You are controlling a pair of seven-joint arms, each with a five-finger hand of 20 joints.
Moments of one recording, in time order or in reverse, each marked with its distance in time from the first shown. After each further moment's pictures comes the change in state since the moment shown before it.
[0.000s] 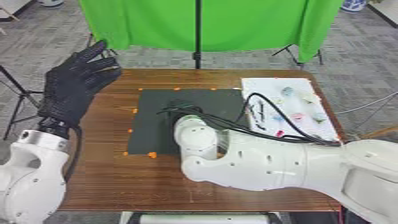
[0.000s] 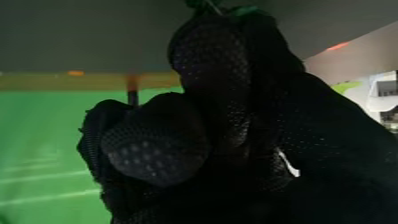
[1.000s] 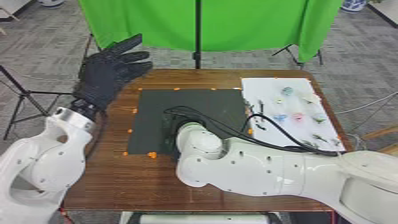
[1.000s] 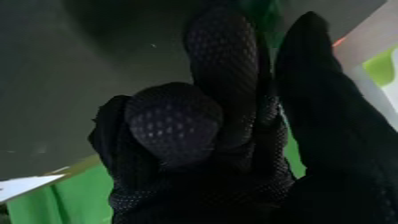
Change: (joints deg) left arm -16.7 -2.7 10.4 7.2 0.6 -6.9 -7.5; right arm -5.2 0.3 3.9 -0.2 10.6 13.5 2.0
